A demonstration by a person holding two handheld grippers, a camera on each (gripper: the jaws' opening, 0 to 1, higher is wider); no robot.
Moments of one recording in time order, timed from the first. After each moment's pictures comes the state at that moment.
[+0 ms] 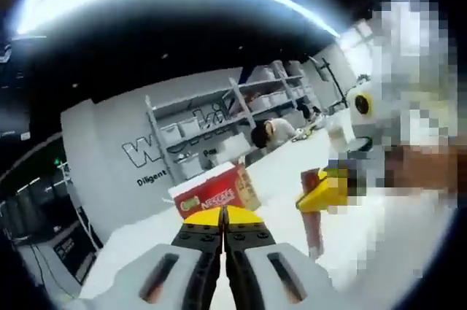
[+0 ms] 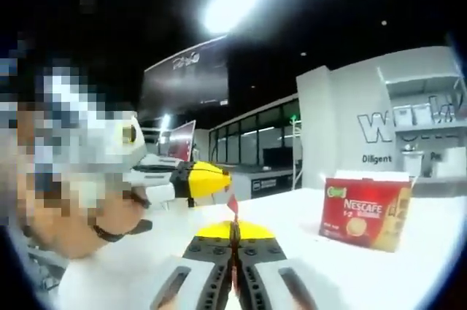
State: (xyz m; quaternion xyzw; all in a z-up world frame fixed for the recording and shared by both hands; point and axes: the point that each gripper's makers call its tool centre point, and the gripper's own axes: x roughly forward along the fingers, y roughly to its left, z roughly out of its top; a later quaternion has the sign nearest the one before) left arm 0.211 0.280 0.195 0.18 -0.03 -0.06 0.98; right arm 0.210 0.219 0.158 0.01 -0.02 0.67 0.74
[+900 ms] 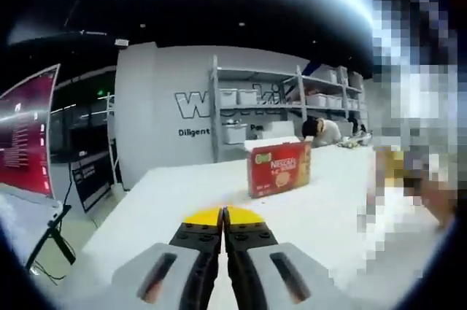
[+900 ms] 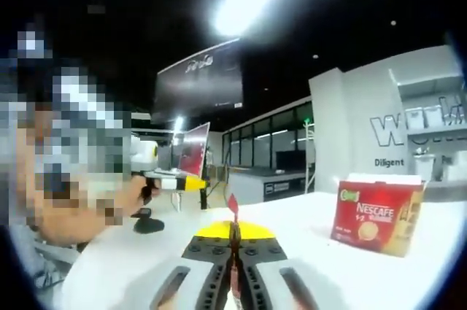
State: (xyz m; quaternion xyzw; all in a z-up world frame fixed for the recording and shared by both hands) left arm 0.134 0.462 0.156 0.05 0.04 0.12 0.99; right arm 0.192 0.219 0.159 0.01 -0.04 0.70 0.71
